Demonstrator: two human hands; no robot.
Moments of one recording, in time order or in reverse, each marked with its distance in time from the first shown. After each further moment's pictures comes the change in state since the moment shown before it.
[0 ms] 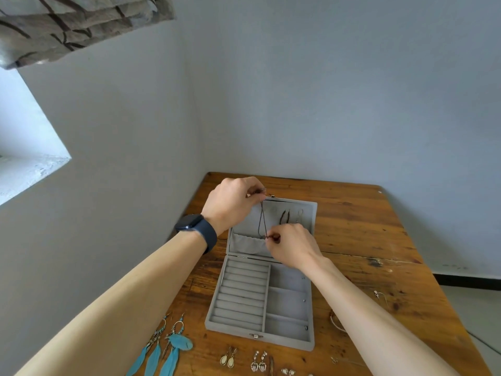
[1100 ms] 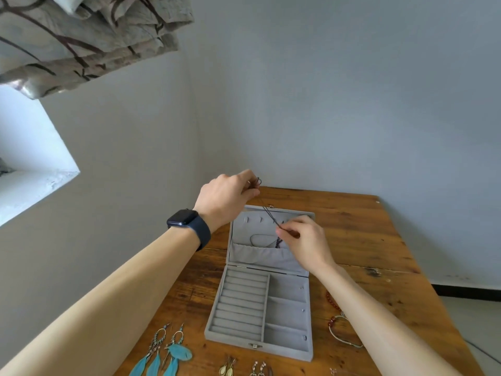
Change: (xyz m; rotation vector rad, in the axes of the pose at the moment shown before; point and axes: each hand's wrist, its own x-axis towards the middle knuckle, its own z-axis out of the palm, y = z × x) left_hand 0.010 0.015 -0.036 0.175 0.015 -0.014; right_hand -0.001 0.019 -0.024 0.358 0.285 -0.041
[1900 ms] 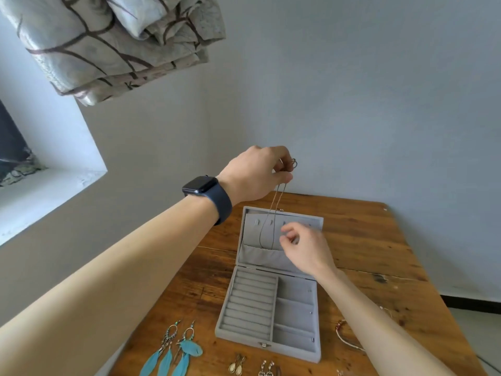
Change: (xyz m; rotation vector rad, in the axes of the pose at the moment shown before) left_hand 0.012 0.044 -0.060 -0.157 -0.085 0.133; right_hand -0.002 -0.016 0.011 -0.160 -0.103 0.048
